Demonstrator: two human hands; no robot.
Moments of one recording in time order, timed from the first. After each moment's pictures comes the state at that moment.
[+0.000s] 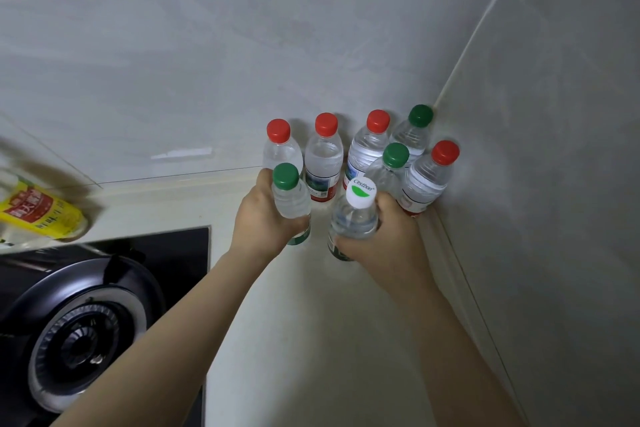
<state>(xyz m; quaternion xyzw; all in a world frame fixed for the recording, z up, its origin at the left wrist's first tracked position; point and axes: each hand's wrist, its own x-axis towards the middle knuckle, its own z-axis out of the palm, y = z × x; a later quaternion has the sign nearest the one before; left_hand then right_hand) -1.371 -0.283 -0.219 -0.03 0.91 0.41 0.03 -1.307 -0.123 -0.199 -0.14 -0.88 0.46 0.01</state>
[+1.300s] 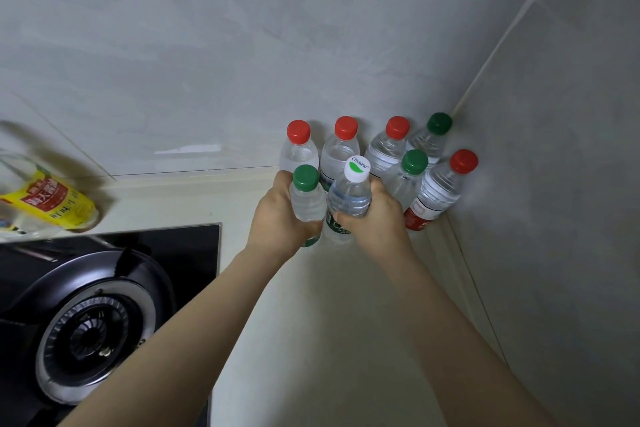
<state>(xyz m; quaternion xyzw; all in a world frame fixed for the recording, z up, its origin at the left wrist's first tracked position) -1.371 -0.286 -0.215 -0.02 0.91 0.41 0.06 -1.358 -0.140 -0.226 -0.13 -0.89 0.44 0.00</state>
